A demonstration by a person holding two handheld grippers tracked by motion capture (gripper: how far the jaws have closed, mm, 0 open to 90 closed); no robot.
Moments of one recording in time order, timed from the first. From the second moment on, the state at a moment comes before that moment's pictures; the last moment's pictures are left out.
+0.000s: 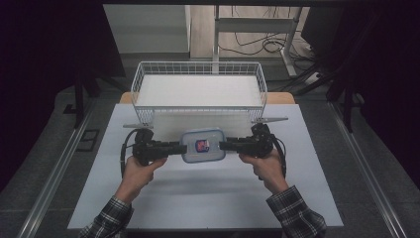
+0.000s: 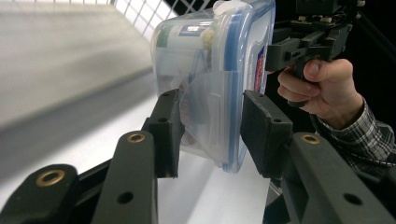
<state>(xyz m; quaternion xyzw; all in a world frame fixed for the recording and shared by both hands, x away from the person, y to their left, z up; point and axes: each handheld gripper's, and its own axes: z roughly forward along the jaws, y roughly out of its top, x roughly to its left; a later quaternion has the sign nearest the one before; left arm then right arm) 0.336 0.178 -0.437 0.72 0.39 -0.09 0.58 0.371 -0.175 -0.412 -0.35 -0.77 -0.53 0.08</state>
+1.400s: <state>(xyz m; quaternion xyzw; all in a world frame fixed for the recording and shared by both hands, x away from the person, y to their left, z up) 0.451 0.190 -0.353 0.68 0.42 -0.06 0.60 0.486 -0.156 -0.334 -0.38 -0.73 -0.56 0.07</state>
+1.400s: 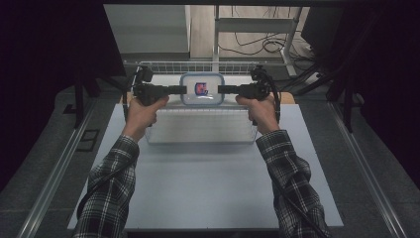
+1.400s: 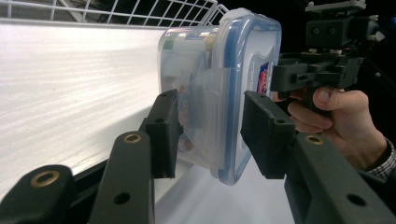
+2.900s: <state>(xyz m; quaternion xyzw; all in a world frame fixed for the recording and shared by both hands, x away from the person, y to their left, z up) 0.420 0.167 -0.362 0.72 0.42 0.11 0.54 0.450 -0.127 -0.342 -0.33 -0.80 -0.50 -0.10</state>
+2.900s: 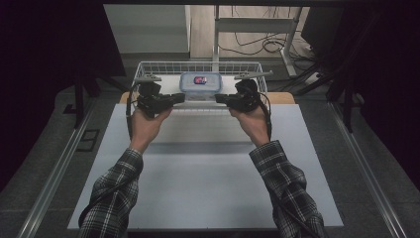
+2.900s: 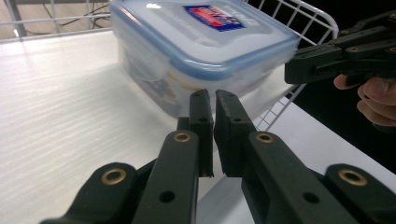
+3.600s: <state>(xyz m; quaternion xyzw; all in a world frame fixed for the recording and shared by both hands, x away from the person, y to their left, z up) 0.383 0.166 -0.369 0.74 0.37 0.12 0.54 0.426 -0.132 -0.350 -0.32 -0.79 -0.52 -0.09</state>
